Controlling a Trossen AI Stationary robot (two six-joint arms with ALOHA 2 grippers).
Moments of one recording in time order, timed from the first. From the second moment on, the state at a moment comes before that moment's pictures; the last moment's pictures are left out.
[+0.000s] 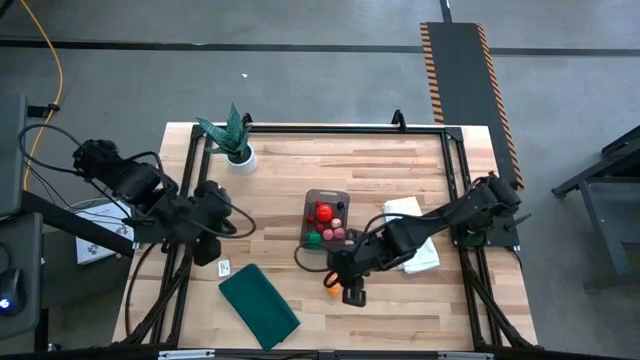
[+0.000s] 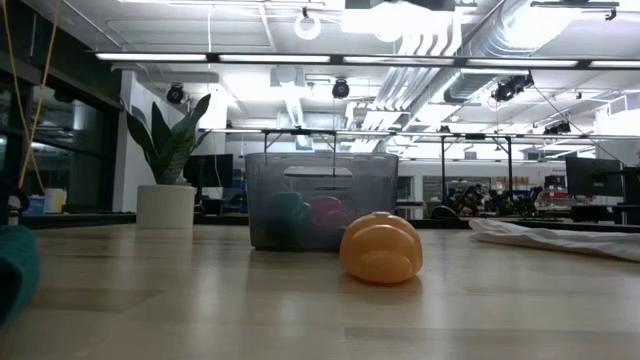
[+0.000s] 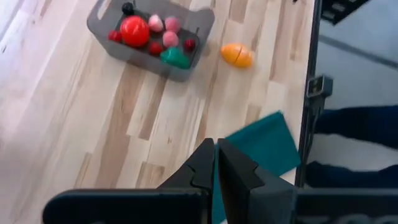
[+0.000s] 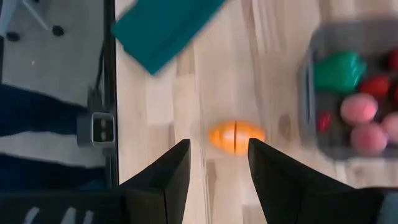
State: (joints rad) left arm -0.43 1.16 1.49 -1.34 -0.27 -0.77; right arm 0.42 1.82 1.68 -0.89 0.03 0.52
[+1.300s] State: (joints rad) left arm -0.66 1.14 1.34 -1.44 -0.41 -0.99; right arm 0.45 2.03 1.84 -0.88 0.20 1.53
